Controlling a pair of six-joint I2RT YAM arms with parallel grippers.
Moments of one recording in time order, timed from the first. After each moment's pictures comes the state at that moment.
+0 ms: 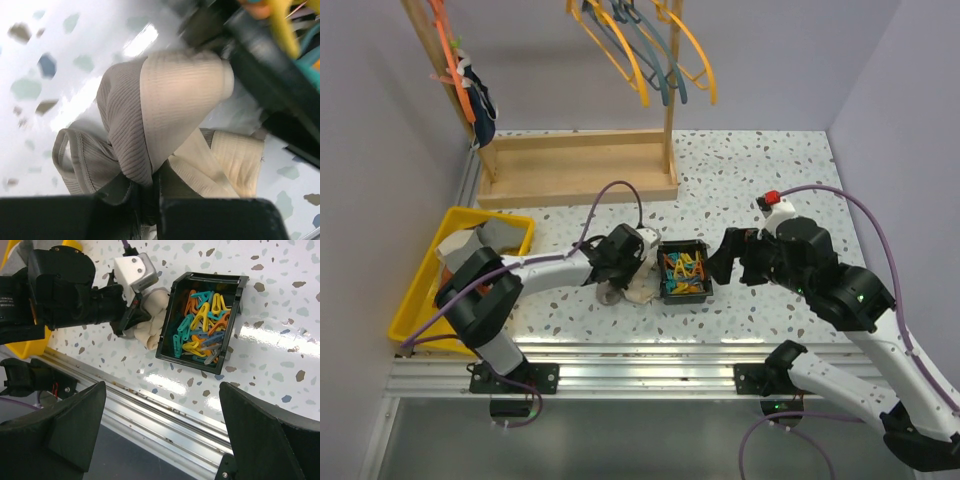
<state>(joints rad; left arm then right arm) -0.81 1.67 0.91 -0.21 -0.02 -0.08 0.68 0.78 1.15 -0.96 0.06 0.55</state>
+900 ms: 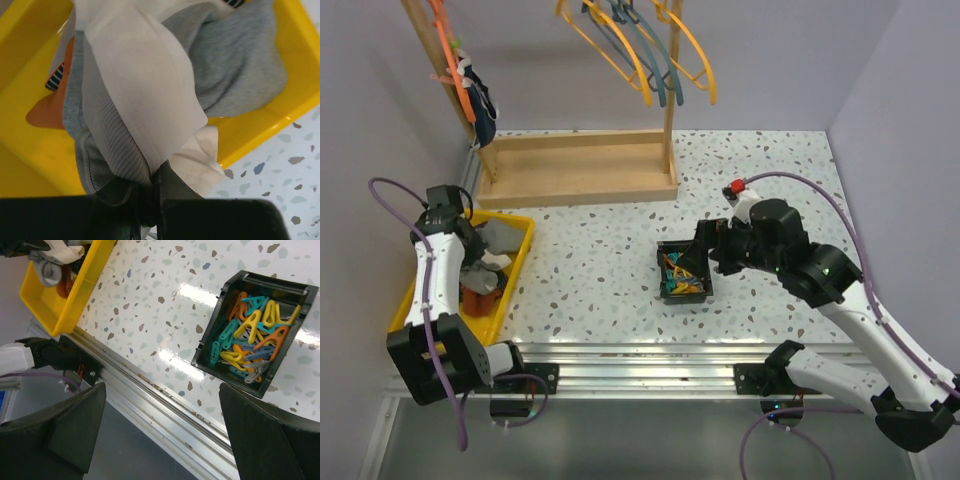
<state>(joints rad) 0.30 1.24 1.03 -0.83 -0.19 -0.32 0.68 0.92 1.15 -0.83 -0.12 0.53</state>
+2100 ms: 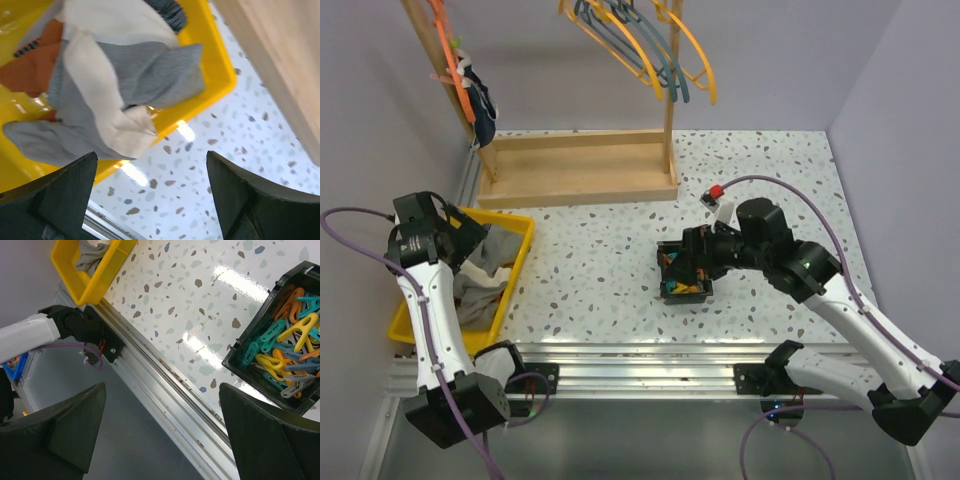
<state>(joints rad) 0.43 1.02 1.10 -1.01 -0.04 -0.57 0.68 0.98 1.08 -0.70 -0.36 0.49</state>
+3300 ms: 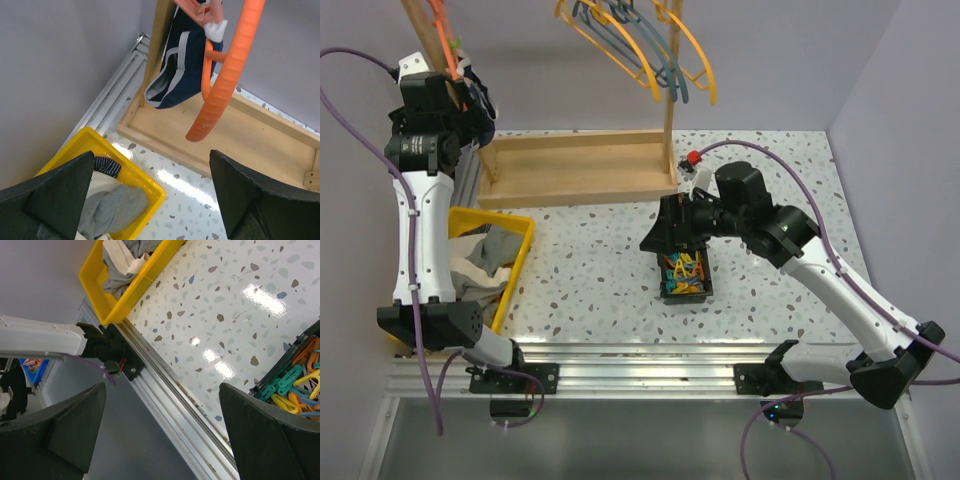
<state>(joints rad) 0.10 1.52 1.92 -0.88 -0.31 -0.35 0.69 1.22 1.35 -0.68 -0.41 0.50</state>
